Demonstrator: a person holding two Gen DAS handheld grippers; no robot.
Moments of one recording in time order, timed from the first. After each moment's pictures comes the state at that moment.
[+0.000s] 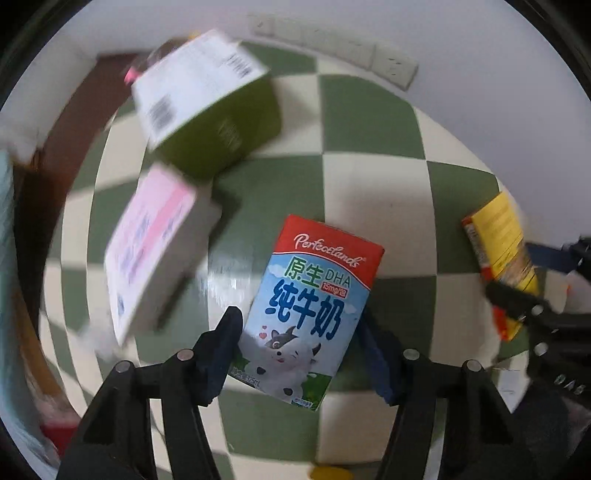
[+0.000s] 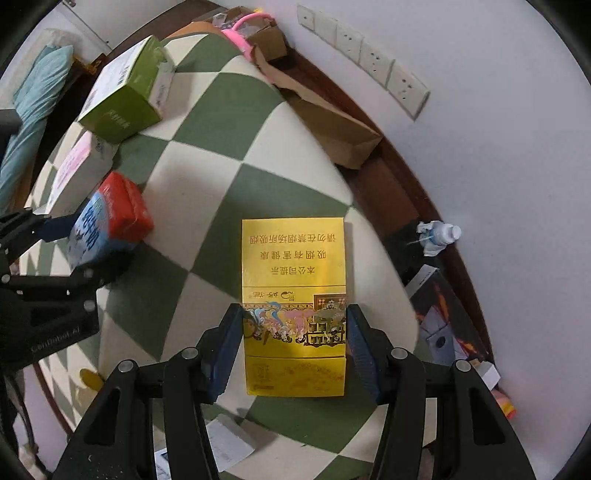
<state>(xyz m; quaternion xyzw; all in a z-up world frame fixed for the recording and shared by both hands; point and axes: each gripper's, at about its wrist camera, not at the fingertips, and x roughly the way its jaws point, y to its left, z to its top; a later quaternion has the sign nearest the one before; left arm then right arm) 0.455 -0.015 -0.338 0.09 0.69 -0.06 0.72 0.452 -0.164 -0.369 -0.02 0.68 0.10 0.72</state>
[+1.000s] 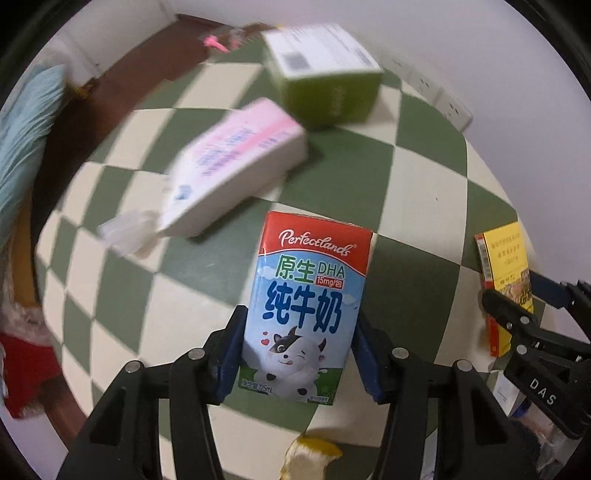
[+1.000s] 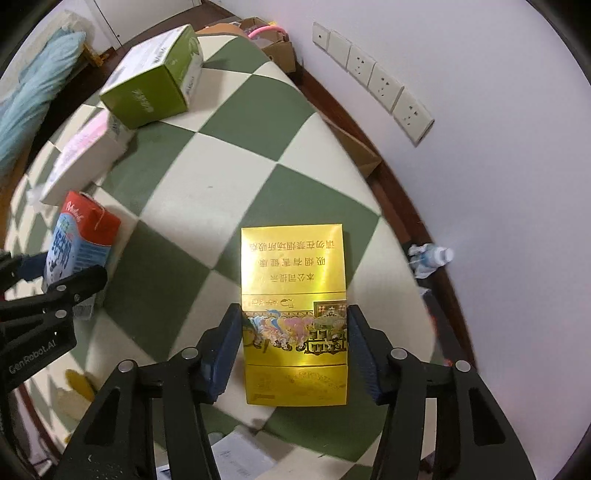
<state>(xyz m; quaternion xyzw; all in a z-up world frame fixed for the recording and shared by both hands) 0.403 0.018 -0.325 0.00 0.64 0.06 0.76 0.419 -0.121 -0.353 -0.07 0.64 0.09 0.76</state>
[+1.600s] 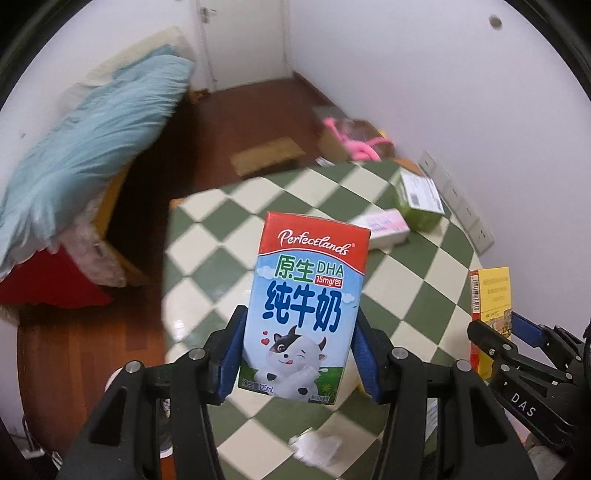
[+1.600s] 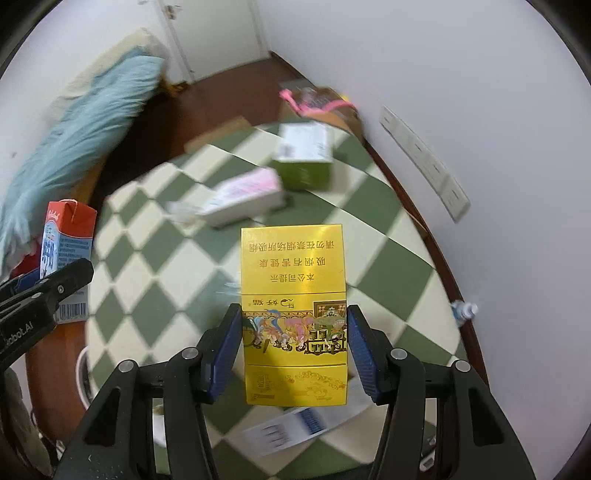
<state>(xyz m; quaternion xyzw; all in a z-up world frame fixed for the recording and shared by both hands) 0.237 0.112 -0.162 -0.10 0.49 0.20 0.84 0.339 -0.057 -0.226 -0.07 0.53 0.21 0.82</state>
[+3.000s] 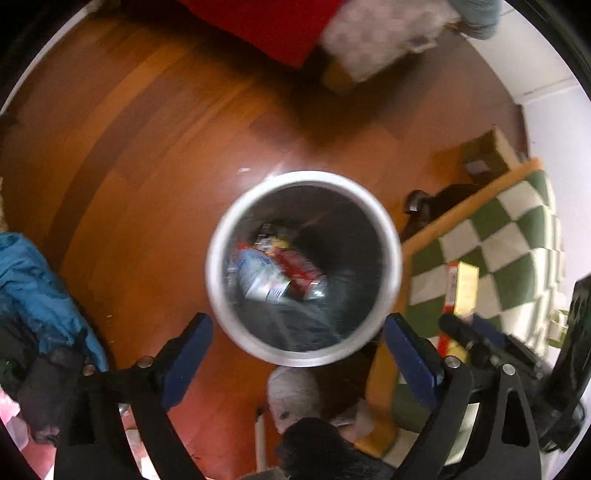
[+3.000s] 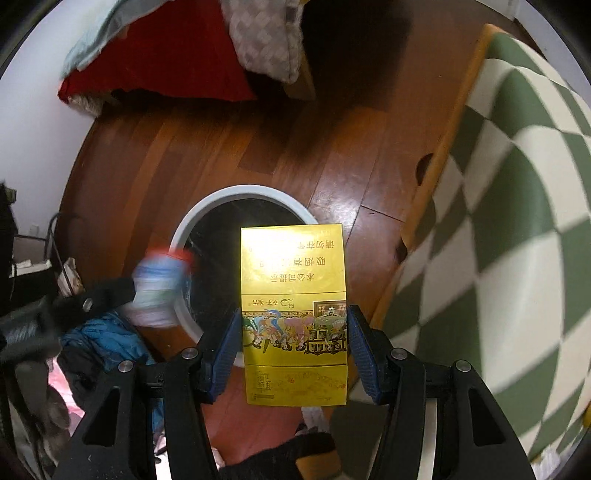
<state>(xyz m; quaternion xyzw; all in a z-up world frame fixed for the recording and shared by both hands) -0.135 0.427 -0.393 -0.50 0.51 0.37 0.60 0.046 0.382 -0.414 -0.29 0.62 0.44 0.58</state>
